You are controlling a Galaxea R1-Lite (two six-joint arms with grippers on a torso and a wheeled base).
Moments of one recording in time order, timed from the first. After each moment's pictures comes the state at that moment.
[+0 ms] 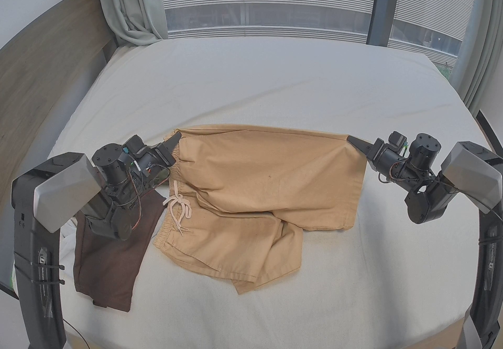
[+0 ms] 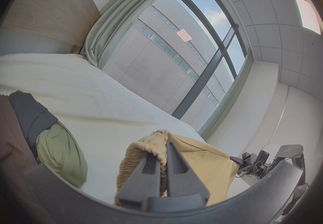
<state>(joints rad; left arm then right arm) -0.13 2.44 -1.11 -1.54 -0.34 -0.58 0.08 2.39 -1.12 -1.40 0.59 0.80</state>
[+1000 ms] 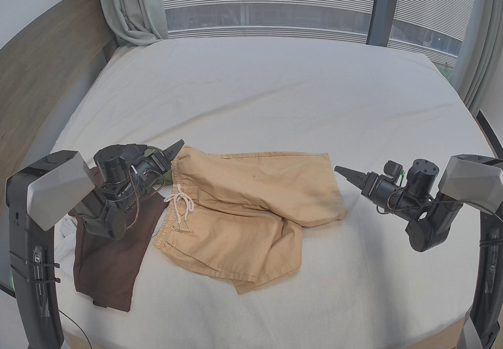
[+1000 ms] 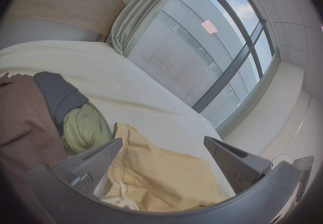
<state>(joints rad) -0.12 2.41 -1.09 -1.33 -0.23 -0.61 0.13 2.36 -0.82 -1.49 0.59 0.69</state>
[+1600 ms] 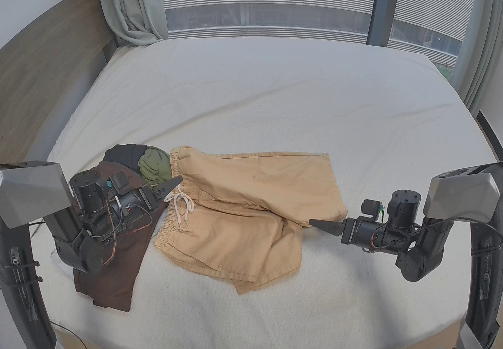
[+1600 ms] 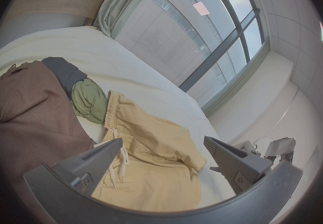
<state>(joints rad) -0.10 2.23 -0.61 -1.49 -0.45 -0.55 0.28 2.38 -0.60 -1.49 0.59 0.55</state>
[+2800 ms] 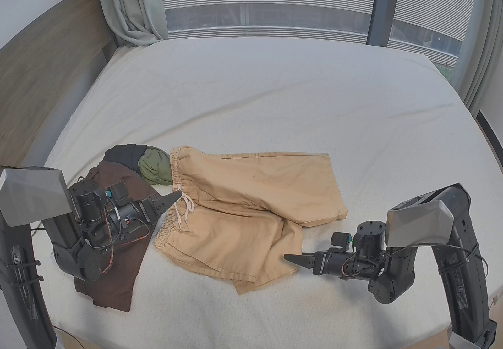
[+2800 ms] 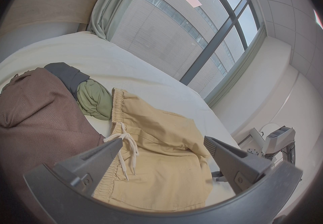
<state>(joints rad) -0.09 2.25 -0.53 -1.54 -0.47 -0.41 0.41 2.62 -0.67 -1.54 0.54 0.55</state>
